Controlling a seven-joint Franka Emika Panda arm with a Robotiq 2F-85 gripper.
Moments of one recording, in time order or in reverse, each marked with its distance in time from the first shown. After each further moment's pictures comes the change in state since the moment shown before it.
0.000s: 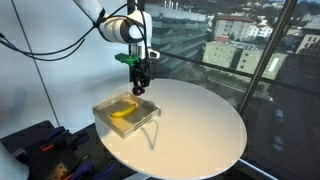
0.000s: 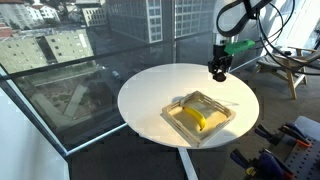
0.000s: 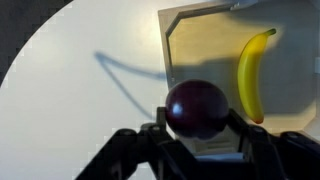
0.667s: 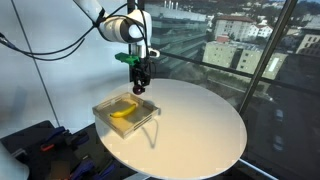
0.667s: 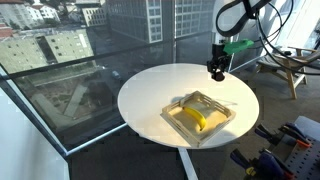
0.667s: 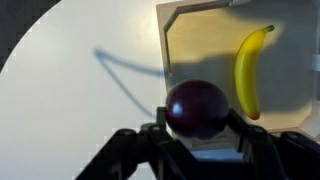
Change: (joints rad) arm 0.002 0.001 0.005 0.005 0.000 0.013 -0.008
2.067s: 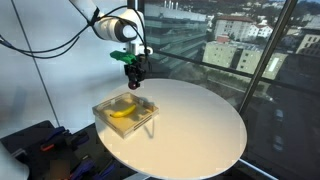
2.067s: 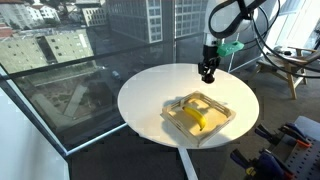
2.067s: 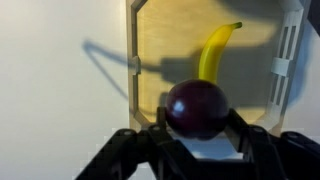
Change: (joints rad) arm 0.029 0.011 0.061 0.006 0.049 0.061 -0.094
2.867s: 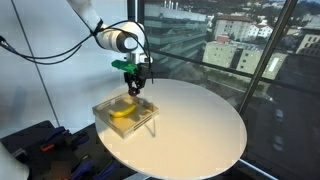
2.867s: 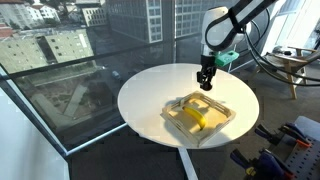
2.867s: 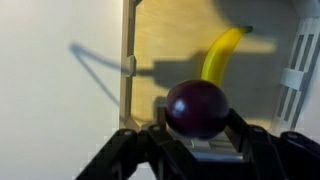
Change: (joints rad) arm 0.001 0.089 0.004 0.000 0.000 0.076 -0.066
